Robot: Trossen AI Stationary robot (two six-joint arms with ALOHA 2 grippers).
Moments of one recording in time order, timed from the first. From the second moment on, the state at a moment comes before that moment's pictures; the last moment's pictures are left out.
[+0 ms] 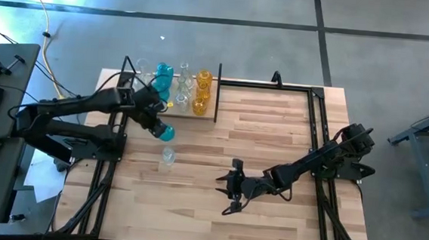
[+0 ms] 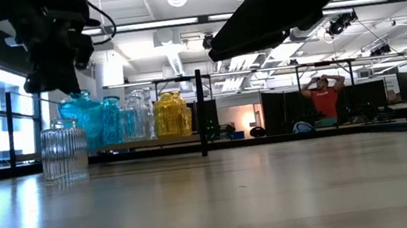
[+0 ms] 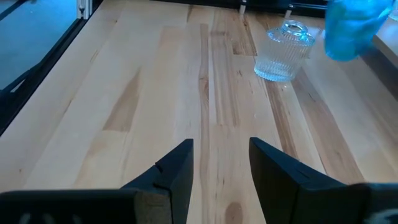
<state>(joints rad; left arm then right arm) 0.41 1.00 0.77 -0.86 0.27 -0.55 0.47 1.73 0.91 0.27 0.41 0.16</state>
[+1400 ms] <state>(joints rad) 0.42 0.99 0.73 -0.82 0.20 -0.44 0.47 1.73 0.91 0.28 0.41 0.16</state>
